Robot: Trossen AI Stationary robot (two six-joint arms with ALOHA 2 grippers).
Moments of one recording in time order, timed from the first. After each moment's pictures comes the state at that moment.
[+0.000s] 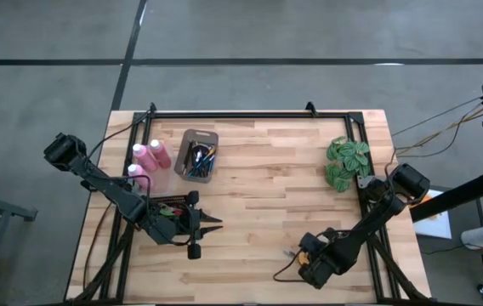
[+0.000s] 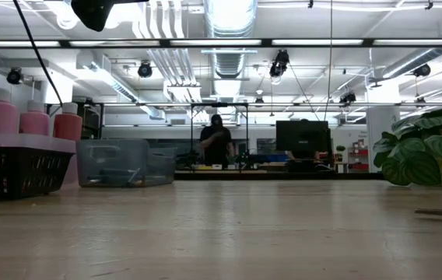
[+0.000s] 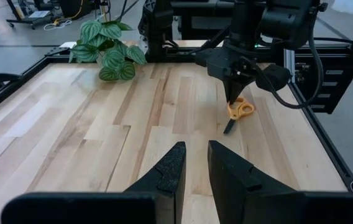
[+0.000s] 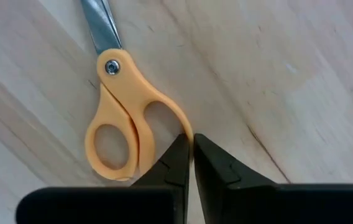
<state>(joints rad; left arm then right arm) -0.62 1.34 0.78 0.10 -0.65 -0.26 0.79 1.82 1.06 -0.75 0.12 1.53</state>
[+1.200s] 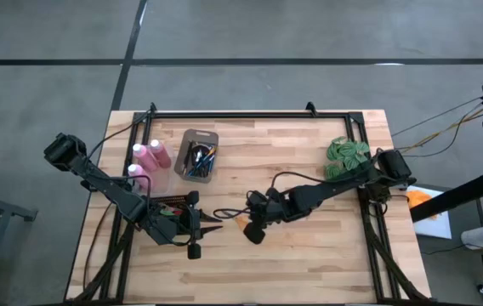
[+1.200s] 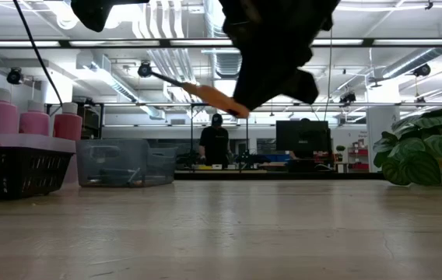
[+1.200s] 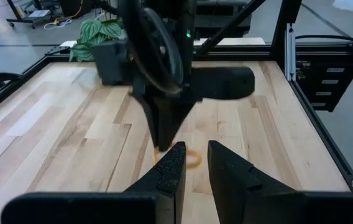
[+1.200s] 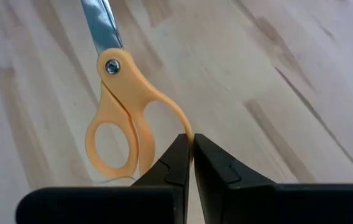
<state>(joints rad) -0.62 1.34 0.78 0.09 -0.65 -0.26 0.29 1.83 1.31 -0.48 0.21 0.86</state>
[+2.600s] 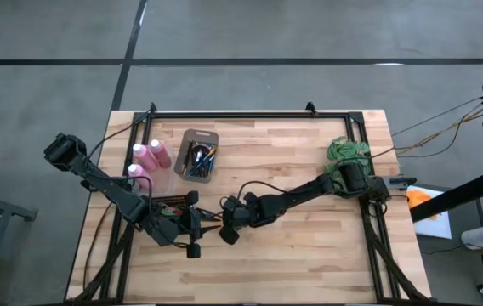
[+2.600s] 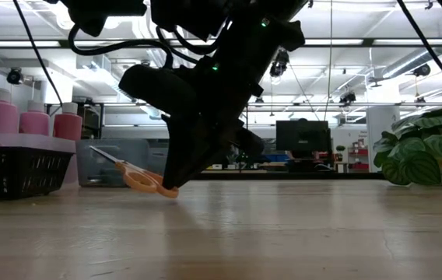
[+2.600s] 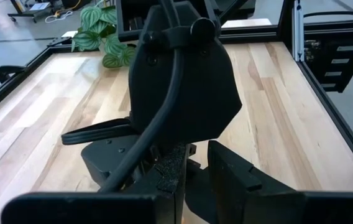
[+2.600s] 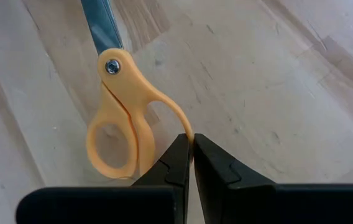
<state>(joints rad) -0.62 1.34 0.78 0.02 -0.65 -0.26 0.24 2.23 1.60 -0.42 0.25 0.84</state>
